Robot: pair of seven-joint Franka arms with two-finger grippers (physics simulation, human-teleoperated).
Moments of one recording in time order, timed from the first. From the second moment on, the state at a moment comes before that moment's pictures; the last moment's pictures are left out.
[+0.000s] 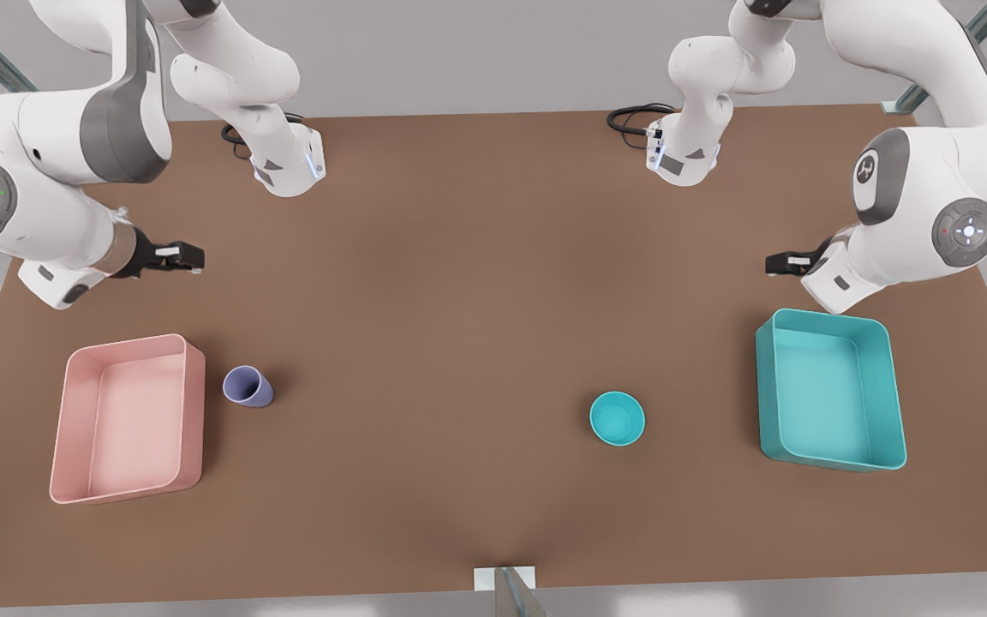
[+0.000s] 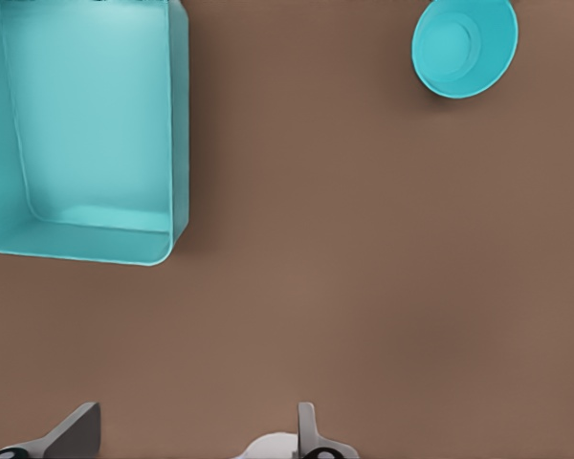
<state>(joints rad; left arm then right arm) -0.09 0.19 0.04 -1.47 0.02 1.32 0.04 0.01 0.14 0.07 -1.40 -0.03 1.27 0.02</state>
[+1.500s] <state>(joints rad) -0.11 0.67 -0.03 -1.37 -0.26 2.06 -0.13 -0.11 0.61 0.07 -1.67 -0.03 1.91 -0.01</state>
